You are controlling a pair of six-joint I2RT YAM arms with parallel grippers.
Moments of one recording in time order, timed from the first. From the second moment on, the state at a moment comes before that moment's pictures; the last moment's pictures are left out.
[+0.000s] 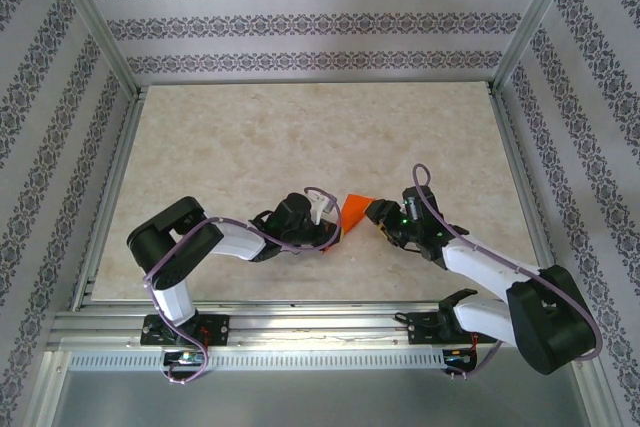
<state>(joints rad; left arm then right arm) -0.80 1.77 0.66 0.54 0.36 -0.59 0.40 1.16 0.37 0.02 -0.29 1.15</state>
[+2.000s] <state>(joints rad) -0.87 1.68 0.61 0.41 0.06 0.09 0.45 1.44 0.57 0.03 -0.39 1.29</state>
